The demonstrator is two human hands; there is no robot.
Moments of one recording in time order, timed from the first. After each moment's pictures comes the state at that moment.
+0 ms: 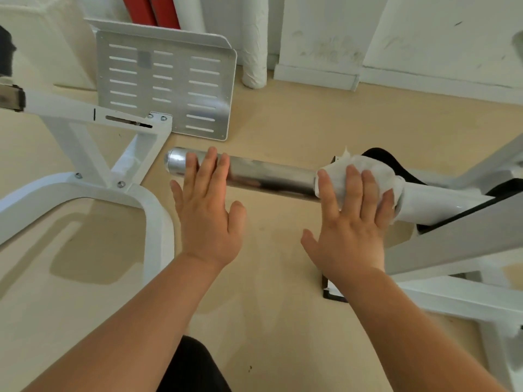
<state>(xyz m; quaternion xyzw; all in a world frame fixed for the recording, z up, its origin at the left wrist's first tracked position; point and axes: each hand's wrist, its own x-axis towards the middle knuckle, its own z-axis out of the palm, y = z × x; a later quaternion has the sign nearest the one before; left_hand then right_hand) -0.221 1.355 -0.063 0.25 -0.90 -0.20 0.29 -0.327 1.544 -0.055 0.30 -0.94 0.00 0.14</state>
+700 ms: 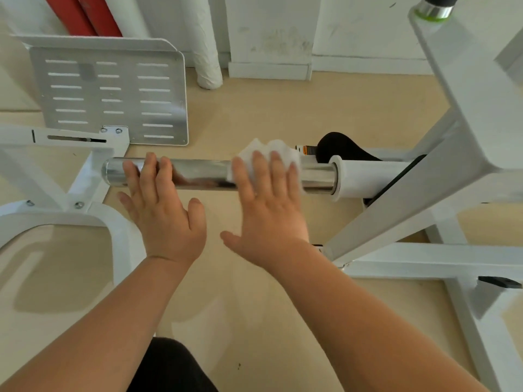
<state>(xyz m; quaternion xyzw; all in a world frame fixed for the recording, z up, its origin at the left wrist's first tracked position) -0.245 1.371 -0.071 0.28 -0.89 -0.19 0.31 -0.315 1.521 -0.035 0.37 -0.93 0.05 0.04</state>
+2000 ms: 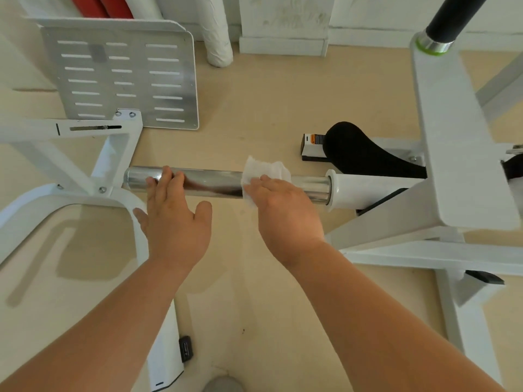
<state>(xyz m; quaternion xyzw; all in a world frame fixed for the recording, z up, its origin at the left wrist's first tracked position) -0.241 1.384 -0.010 0.40 -0.88 -0.23 0.07 -0.337 1.539 0.012 0.39 -0.89 0.22 -0.06</state>
